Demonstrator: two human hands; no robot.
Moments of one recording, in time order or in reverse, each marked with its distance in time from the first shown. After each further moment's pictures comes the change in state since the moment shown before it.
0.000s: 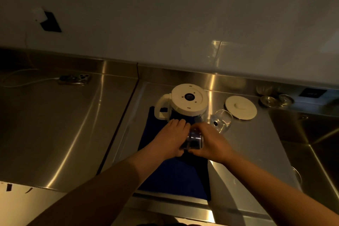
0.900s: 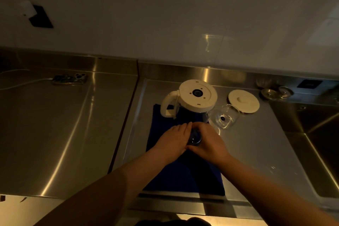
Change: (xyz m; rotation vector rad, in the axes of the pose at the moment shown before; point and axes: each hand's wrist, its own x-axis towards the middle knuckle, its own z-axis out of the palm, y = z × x) left_hand -0.024 -0.024 0.023 -0.145 -0.038 -0.016; right_hand 0.010 -0.034 0.047 -0.033 0.080 0.212
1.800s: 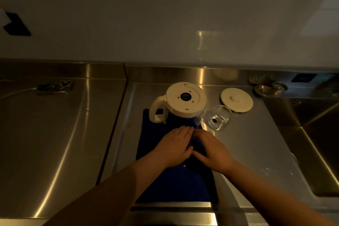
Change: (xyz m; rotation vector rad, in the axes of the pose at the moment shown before) left_hand 0.039 0.015 0.010 -0.120 -0.027 0.073; right_hand -0.017 0.056 -0.009 0.055 -0.065 -0.074
